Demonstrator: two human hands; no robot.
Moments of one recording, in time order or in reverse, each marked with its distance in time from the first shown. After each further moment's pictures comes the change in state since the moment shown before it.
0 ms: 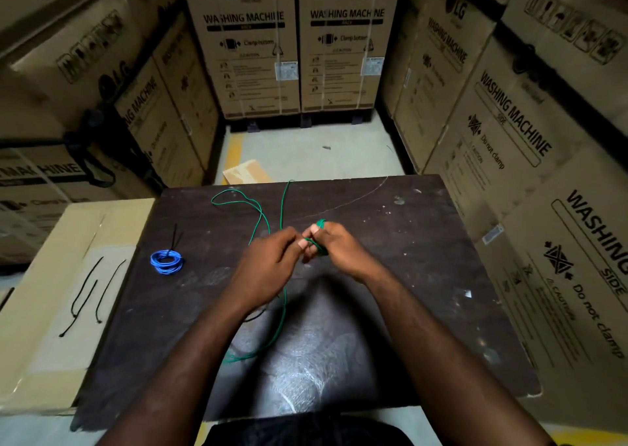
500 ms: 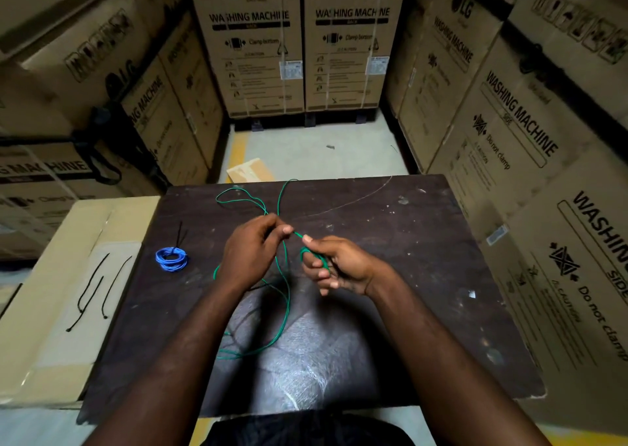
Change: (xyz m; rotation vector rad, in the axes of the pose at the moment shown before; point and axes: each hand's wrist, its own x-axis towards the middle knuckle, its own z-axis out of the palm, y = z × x) left_hand 0.013 -0.035 -0.007 0.020 0.161 -0.074; right_hand -0.032 -0.028 0.006 0.265 -0.444 0.344
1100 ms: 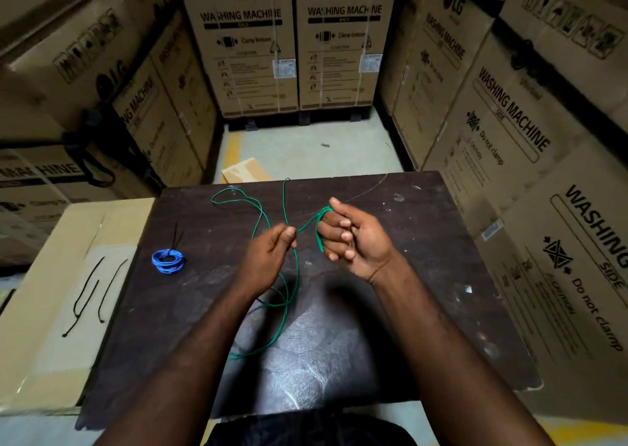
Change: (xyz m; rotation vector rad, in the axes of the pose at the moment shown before) left_hand -0.006 -0.005 0.034 -0.294 -0.080 -0.035; right_hand -0.017 -0.029 -0.002 0.431 -0.010 -0.306
